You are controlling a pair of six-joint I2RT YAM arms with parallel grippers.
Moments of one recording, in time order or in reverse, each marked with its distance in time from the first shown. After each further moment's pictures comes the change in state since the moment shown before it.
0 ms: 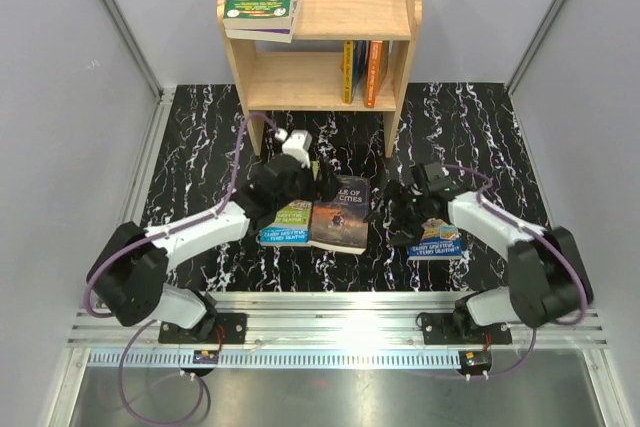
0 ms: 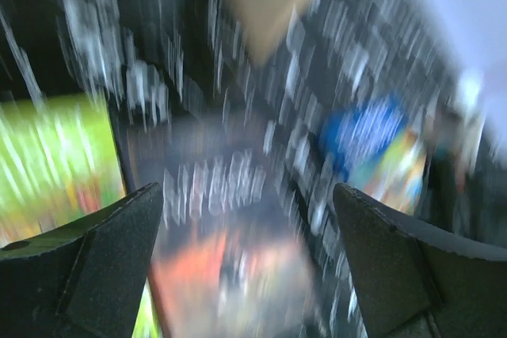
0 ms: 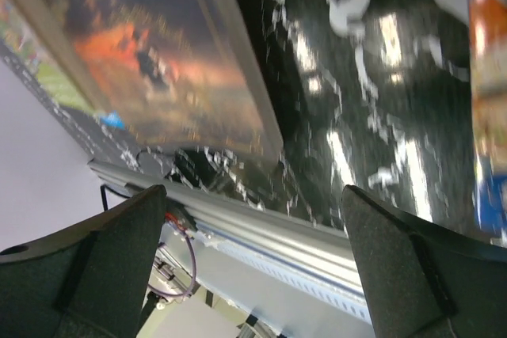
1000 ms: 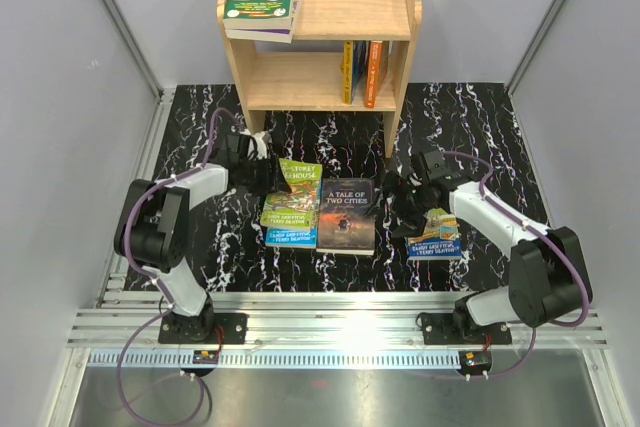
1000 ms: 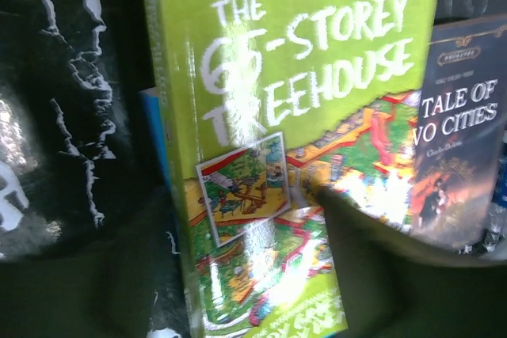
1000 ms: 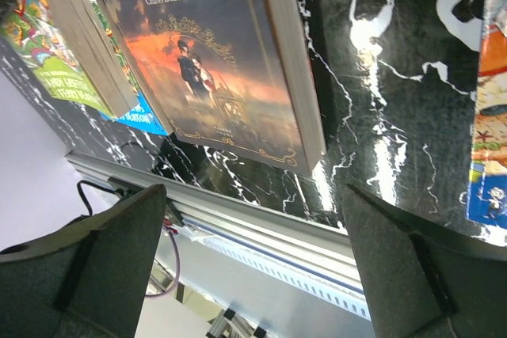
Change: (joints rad) left arm 0.494 0.344 0.098 -0.395 0.527 0.177; right arm 0.000 0.106 0.143 -0.079 0.009 -0.098
